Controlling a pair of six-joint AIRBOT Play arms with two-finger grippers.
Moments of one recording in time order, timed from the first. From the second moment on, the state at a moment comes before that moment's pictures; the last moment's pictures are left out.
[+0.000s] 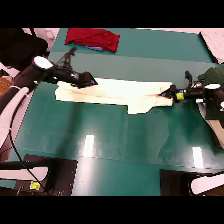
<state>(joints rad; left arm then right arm) -0.12 -1.43 1.21 0.71 -0.96 -1.22 -0.14 -1.75 1.25 -0.48 1.18 1.06</state>
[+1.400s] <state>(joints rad) -0.56 -1.86 1.48 0.63 -0.44 -1.27 -0.01 -1.37 1.43 -0.82 1.16 1.28</state>
